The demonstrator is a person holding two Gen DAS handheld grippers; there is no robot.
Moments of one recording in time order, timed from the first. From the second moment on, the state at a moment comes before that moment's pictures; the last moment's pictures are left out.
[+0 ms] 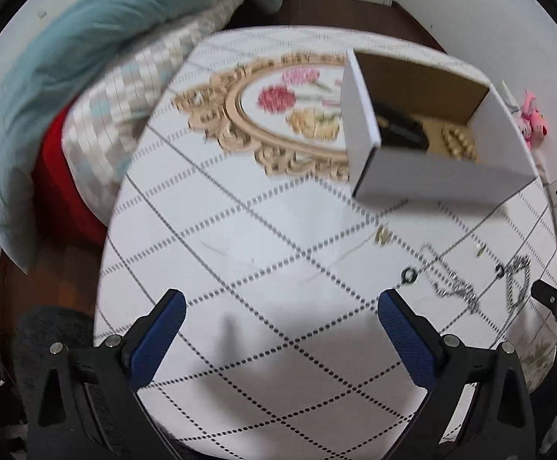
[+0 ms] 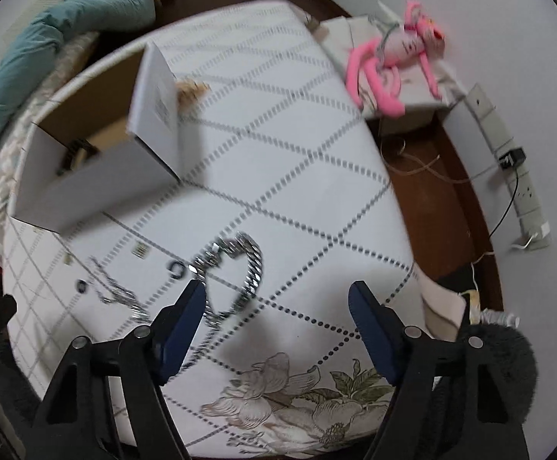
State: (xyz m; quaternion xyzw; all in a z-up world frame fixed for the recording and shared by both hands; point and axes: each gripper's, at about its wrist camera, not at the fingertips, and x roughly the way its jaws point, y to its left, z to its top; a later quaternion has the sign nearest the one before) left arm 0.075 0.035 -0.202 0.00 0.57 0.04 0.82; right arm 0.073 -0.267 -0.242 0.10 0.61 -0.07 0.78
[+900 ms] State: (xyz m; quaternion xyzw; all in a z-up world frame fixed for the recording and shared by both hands) left arm 0.078 -0.081 -0.231 0.05 0.60 -0.10 0.80; right arm 0.058 -0.284 -0.236 0.14 0.55 -0.07 0.82
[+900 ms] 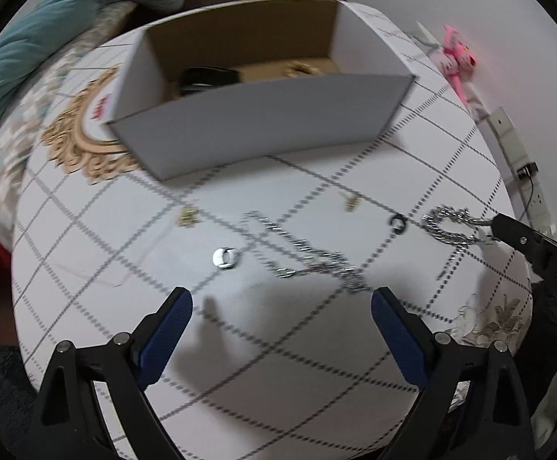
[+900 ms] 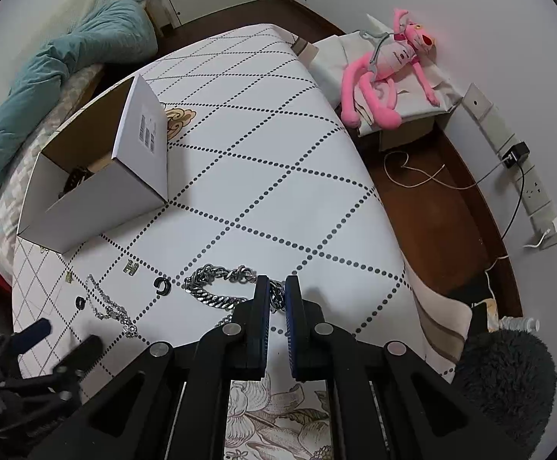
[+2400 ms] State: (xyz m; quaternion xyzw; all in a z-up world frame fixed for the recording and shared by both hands) left arm 0.109 -0.009 -0.075 -0.08 0.48 -0.16 0.86; right arm 0.080 -0.256 -0.107 0.19 0.47 0.08 0.86
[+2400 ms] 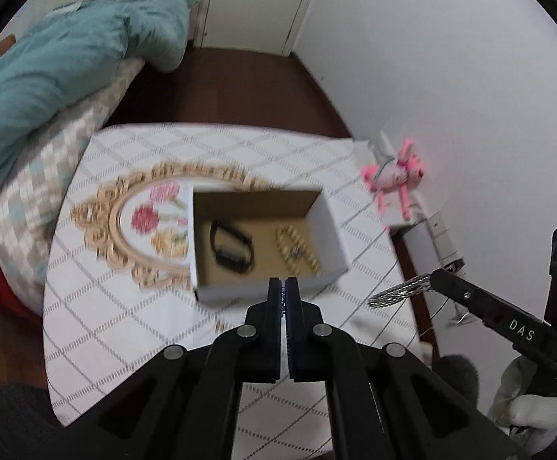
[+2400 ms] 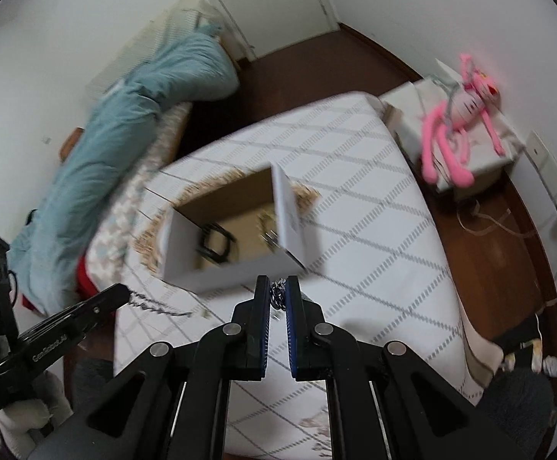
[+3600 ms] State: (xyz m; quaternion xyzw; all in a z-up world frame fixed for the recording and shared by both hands) left arm 0.244 0.005 -0.144 -0.01 0.56 -0.03 0.83; right arm 0.256 -0.196 -0.160 0.04 0.57 0.05 0.82
